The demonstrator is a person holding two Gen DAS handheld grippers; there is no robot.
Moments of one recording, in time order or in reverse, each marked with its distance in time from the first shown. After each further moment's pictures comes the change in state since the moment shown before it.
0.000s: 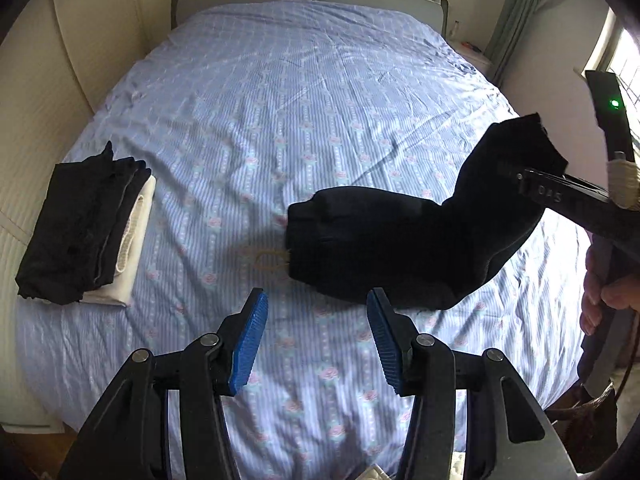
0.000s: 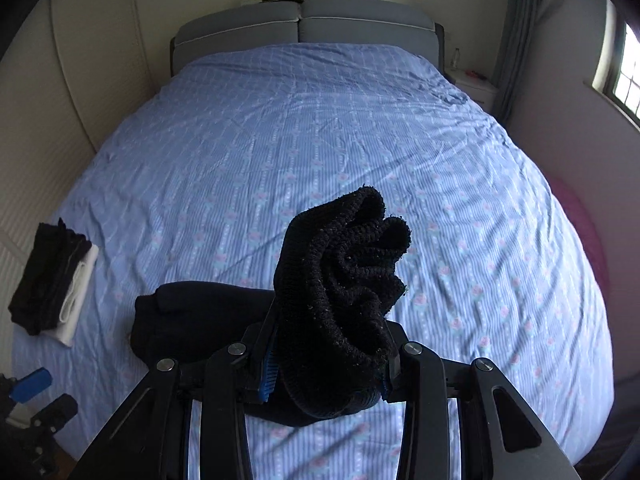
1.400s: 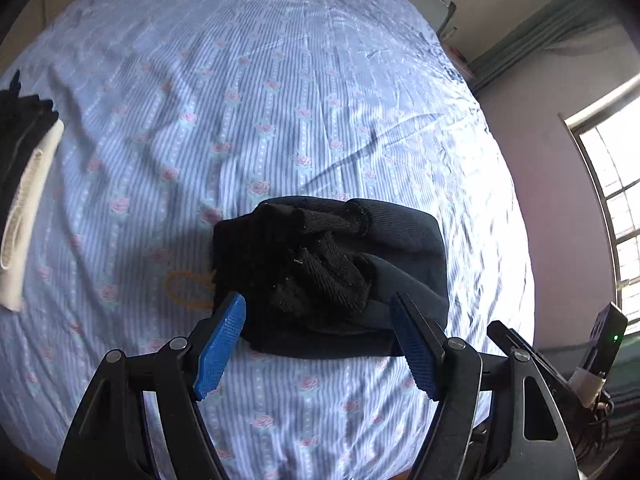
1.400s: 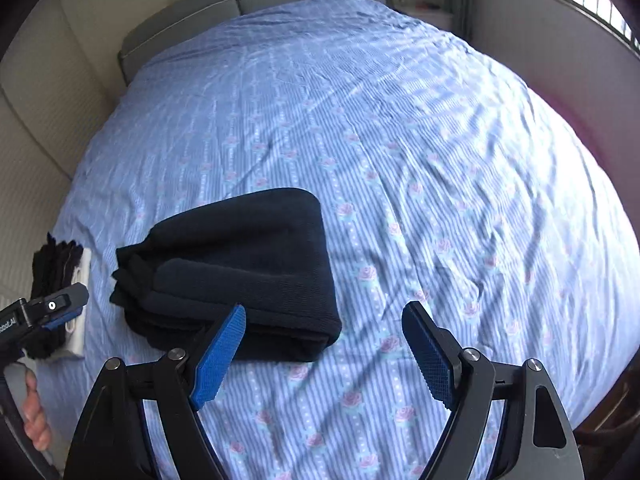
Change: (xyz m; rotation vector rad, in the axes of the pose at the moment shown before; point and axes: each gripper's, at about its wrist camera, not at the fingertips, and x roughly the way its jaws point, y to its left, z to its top) left arm 0.121 0.009 0.047 -0.212 0.155 -0.309; right arm 0.034 -0.053 -0.087 0.309 0.148 0.052
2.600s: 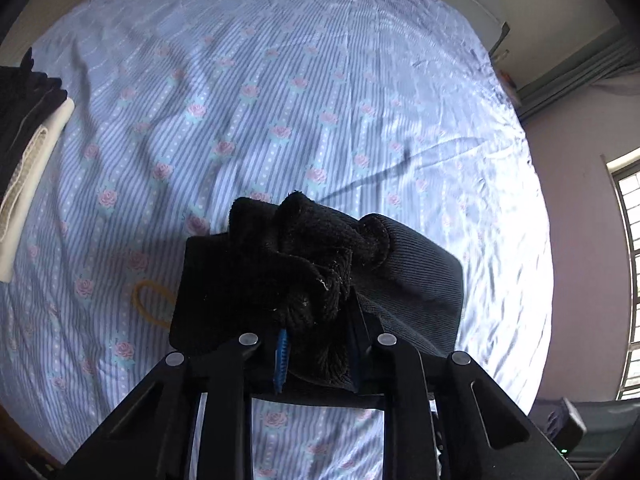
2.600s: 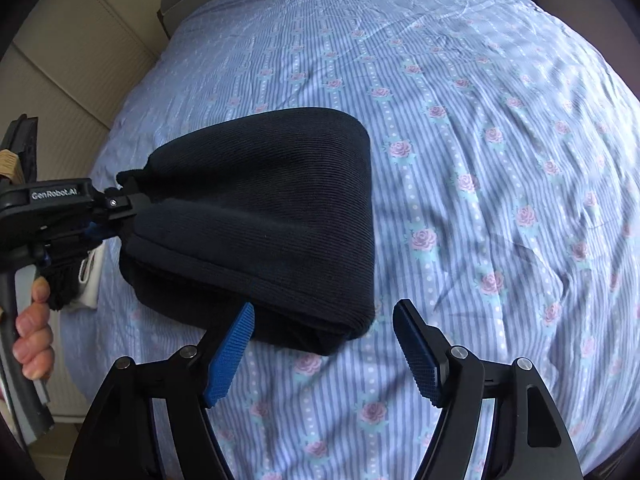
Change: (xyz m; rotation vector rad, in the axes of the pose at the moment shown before) left arm 0.025 -0.027 0.026 -0.133 -0.051 0.102; right arm 0.079 -0.002 -0.017 -0.113 0.153 0.208
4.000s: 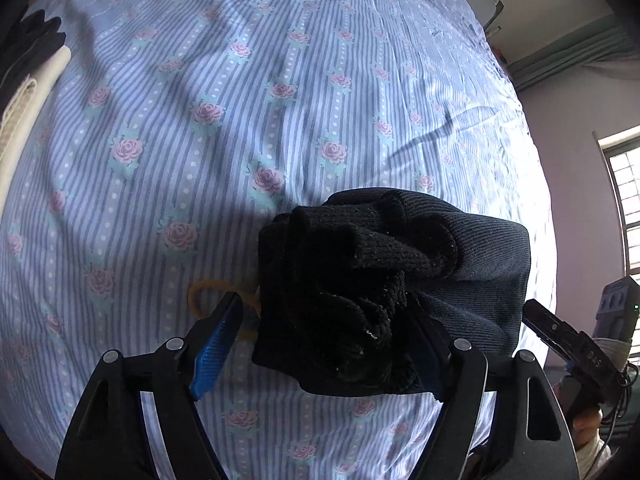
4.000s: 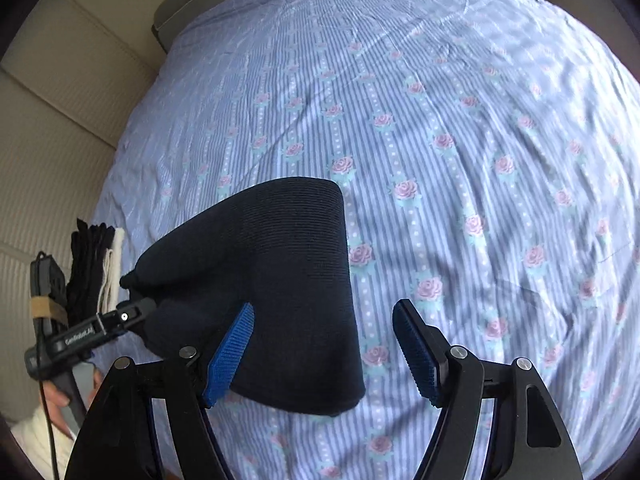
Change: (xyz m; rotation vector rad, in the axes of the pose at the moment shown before) left arm 0.052 0.092 -0.015 0.036 0.122 -0.067; right arm 0.005 -0.020 0.048 0.067 0.026 0.076
